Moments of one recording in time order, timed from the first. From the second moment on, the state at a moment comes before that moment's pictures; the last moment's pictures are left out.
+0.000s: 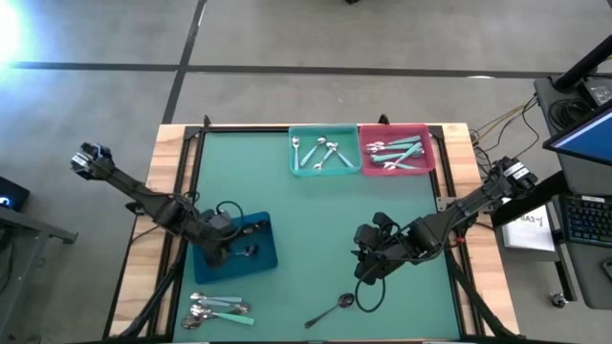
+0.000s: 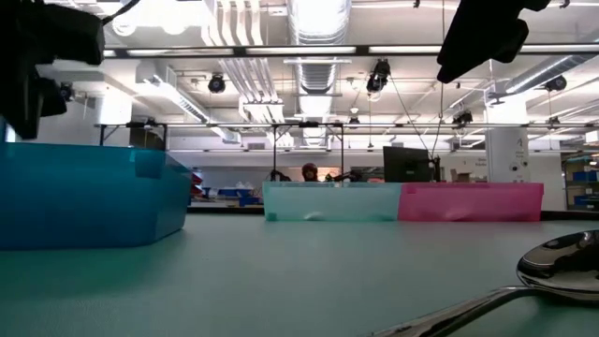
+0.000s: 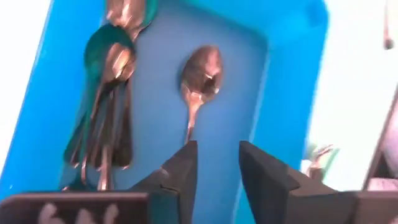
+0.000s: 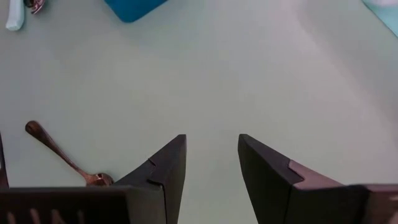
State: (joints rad) left arm -0.54 0.97 0.65 -0.78 -0.10 -1.03; right arm 0.52 1.49 1.15 -0.72 0.41 0.84
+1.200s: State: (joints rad) left arm -0.99 1.78 1.30 -0.86 -0.06 -1.15; right arm 0.52 1.49 1.15 -0.72 0.41 0.84
